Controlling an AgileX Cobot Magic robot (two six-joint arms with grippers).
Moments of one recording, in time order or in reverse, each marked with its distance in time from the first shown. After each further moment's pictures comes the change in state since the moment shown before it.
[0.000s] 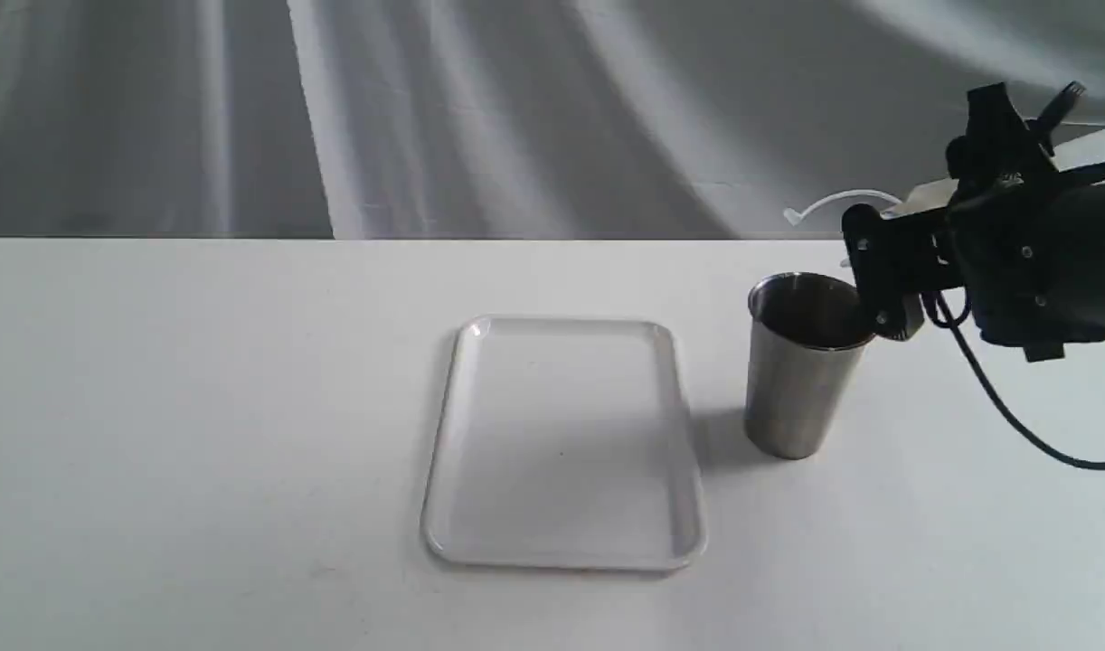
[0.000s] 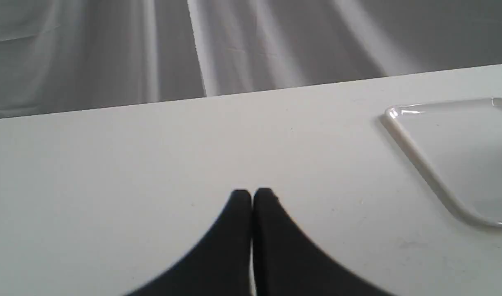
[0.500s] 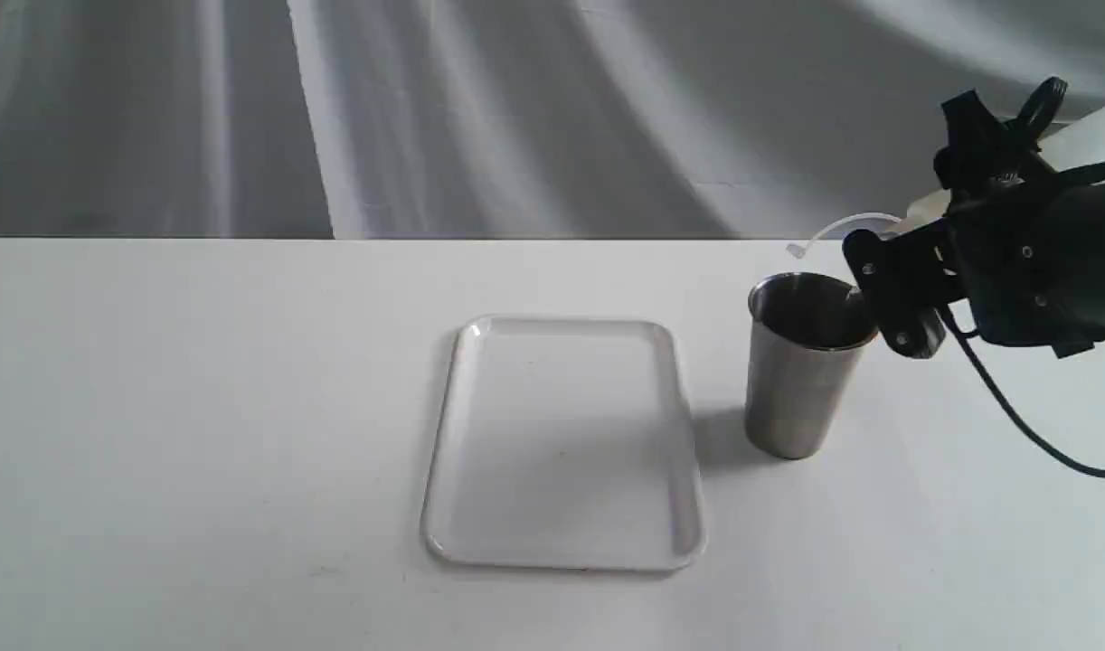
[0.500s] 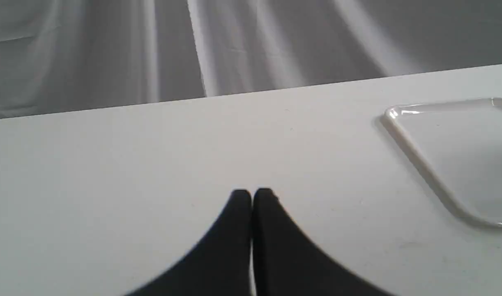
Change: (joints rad) left arm 0.000 0.000 0.000 0.000 0.000 0.000; right arm 0.000 0.000 0.000 0.000 0.004 -0.197
